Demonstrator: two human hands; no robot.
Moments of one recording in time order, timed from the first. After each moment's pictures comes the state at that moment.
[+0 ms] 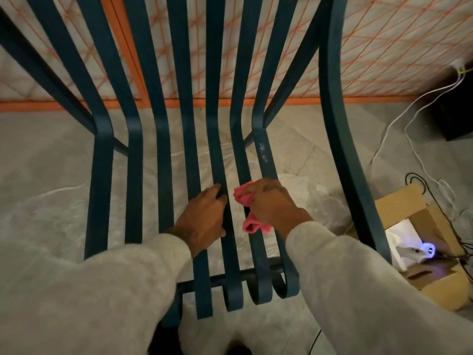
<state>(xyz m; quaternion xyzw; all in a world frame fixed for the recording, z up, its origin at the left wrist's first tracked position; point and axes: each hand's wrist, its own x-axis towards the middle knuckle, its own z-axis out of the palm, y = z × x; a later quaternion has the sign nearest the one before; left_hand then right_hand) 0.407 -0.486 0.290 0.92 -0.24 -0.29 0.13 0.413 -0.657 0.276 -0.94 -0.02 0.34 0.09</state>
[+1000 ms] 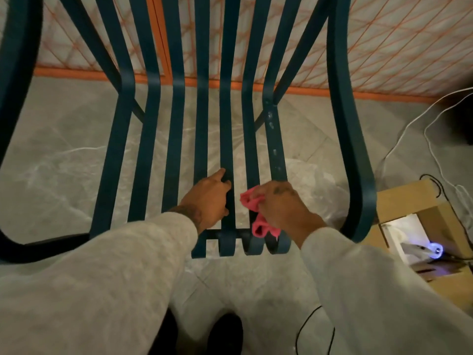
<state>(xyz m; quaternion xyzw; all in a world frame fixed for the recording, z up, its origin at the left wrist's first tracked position) 0.322 -0.488 0.294 0.93 -0.19 -0.29 0.15 0.307 -0.658 0.298 -0.89 0.13 0.34 0.26</state>
